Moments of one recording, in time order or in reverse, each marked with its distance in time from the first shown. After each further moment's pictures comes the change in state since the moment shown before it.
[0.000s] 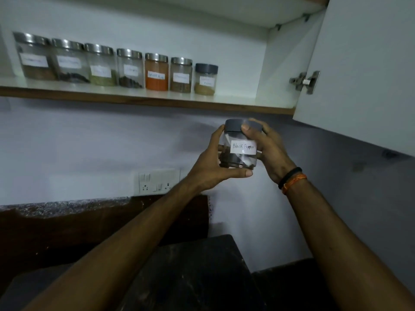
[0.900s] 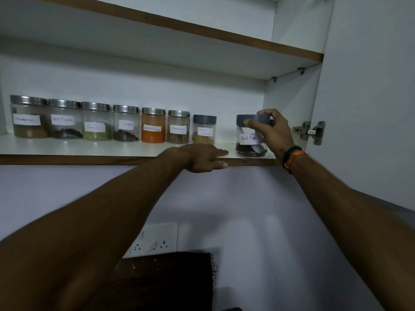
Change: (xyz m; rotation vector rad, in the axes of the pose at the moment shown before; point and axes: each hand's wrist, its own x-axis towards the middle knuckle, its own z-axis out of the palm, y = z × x) left_hand 0.181 0.044 -0.094 1.194 -0.442 0.065; right_hand 0.184 -0.060 -0.029 -0.217 0.210 -0.272
